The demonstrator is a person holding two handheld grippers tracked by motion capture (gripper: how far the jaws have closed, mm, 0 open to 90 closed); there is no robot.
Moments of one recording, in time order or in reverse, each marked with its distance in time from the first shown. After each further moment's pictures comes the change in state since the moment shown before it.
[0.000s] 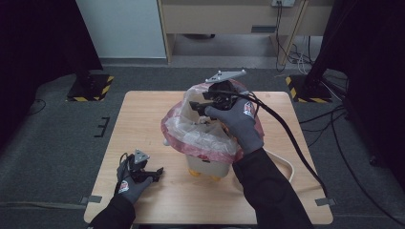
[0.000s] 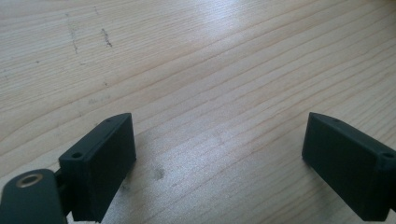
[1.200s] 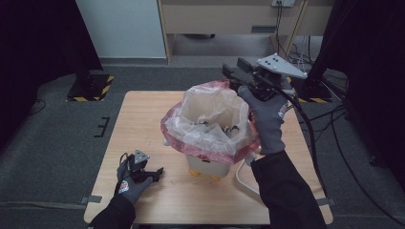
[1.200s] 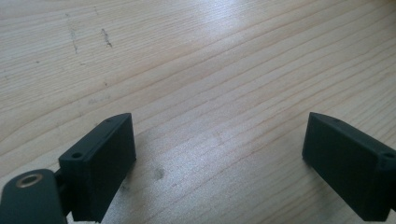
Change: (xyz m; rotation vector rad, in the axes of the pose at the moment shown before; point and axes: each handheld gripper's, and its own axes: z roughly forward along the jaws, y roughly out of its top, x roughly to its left) left arm 0.000 0.000 0.000 0.002 0.001 0.002; right arm -0.036 0.005 -0.082 -0.500 -0.239 0.101
